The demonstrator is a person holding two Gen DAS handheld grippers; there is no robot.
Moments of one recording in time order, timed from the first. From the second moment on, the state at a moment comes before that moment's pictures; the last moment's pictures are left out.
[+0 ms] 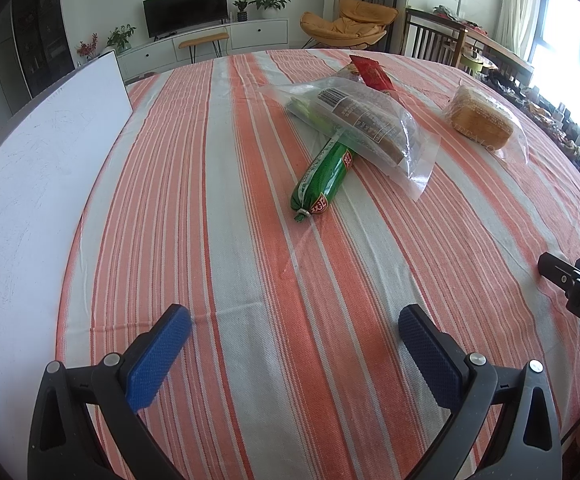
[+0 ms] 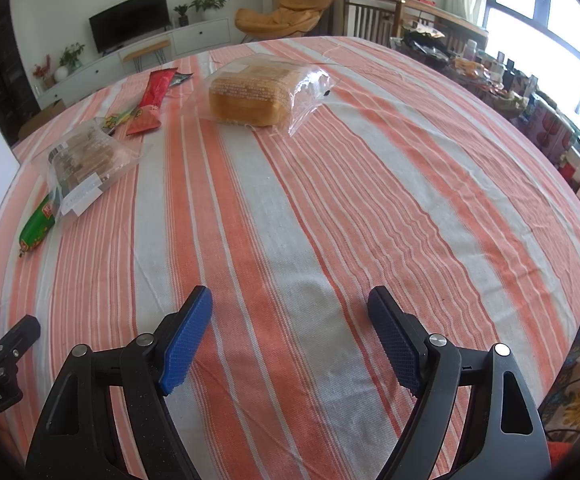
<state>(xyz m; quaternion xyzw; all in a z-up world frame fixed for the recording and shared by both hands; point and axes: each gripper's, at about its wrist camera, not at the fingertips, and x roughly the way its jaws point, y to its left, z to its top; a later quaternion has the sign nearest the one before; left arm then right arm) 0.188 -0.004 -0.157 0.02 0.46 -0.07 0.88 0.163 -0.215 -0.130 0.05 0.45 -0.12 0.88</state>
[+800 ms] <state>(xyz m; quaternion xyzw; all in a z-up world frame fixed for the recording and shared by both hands) 0.156 0.014 -0.145 0.03 0.48 -0.10 0.87 0.164 -0.214 -0.130 0.05 0.45 -0.12 0.88</state>
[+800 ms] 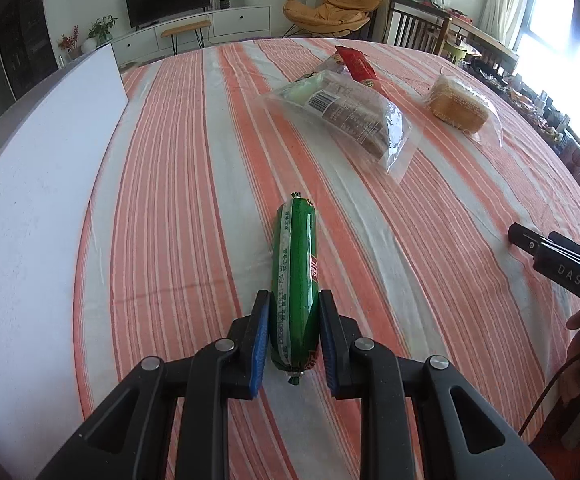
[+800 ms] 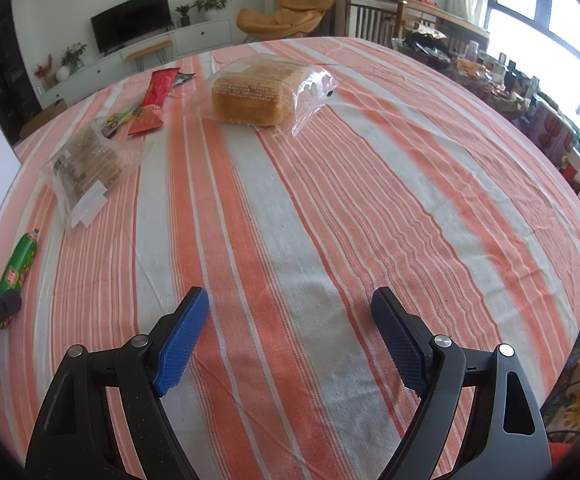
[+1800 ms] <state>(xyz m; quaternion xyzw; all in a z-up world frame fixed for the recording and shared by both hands) 0.173 0.032 -0.160 0.02 0.45 -0.04 0.89 0.166 -0.210 -0.133 0.05 0.46 -0.10 0.88</state>
